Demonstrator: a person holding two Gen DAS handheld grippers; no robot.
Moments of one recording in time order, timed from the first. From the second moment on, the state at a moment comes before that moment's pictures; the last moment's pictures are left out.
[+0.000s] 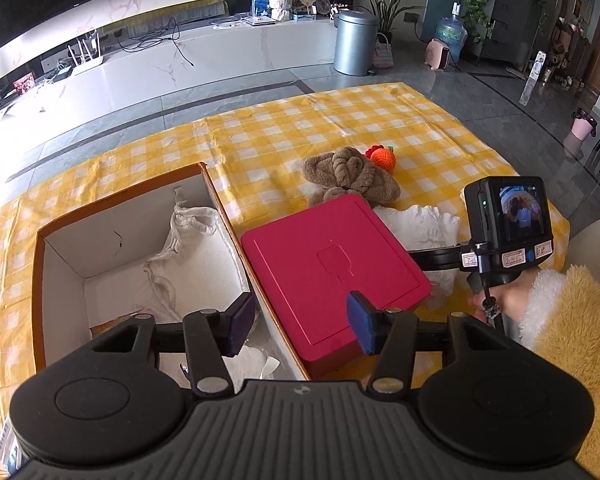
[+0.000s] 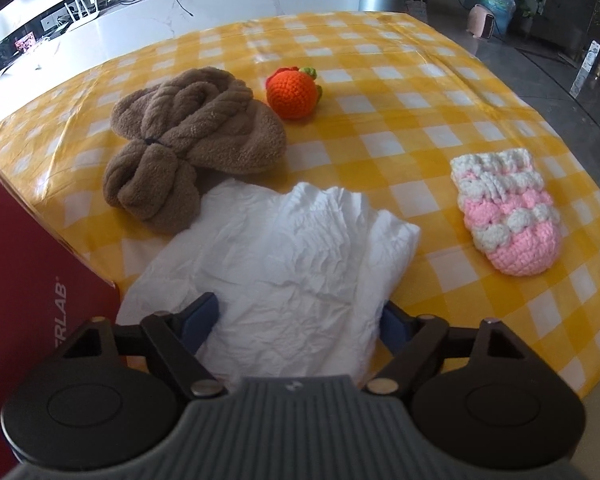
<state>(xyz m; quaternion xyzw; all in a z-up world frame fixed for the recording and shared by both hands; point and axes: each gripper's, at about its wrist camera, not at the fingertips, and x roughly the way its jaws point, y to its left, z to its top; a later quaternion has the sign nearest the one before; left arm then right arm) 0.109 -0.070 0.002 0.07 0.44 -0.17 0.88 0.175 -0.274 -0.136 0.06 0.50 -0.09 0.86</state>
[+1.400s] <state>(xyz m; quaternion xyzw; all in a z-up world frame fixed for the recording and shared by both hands) 0.217 -0.198 -0.019 0.14 0.48 -0.22 0.84 0.194 -0.369 -0.111 0.21 0.40 -0.07 0.89</state>
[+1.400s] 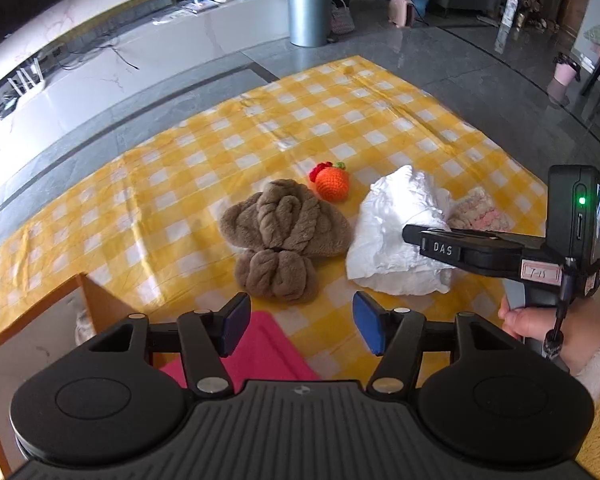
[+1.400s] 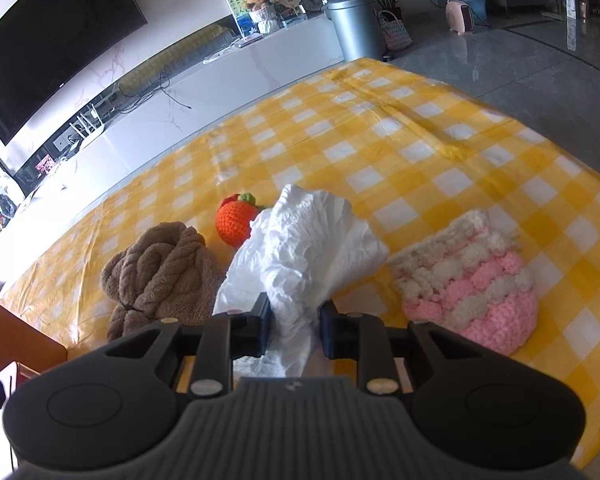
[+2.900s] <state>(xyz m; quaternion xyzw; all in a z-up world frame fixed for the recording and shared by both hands) 0.307 -0.233 -0.120 0.18 0.57 -0.05 0.80 0.178 -0.386 -0.109 0.25 0.38 -0.06 0.89</state>
